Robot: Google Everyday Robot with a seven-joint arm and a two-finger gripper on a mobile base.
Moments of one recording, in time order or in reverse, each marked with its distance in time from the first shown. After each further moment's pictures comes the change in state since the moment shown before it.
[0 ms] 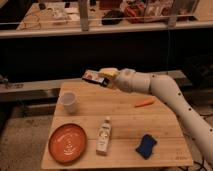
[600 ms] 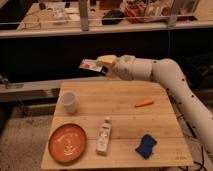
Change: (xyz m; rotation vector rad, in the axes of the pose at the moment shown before) arm 0.016 -0.053 0.006 0.016 -0.031 -0.071
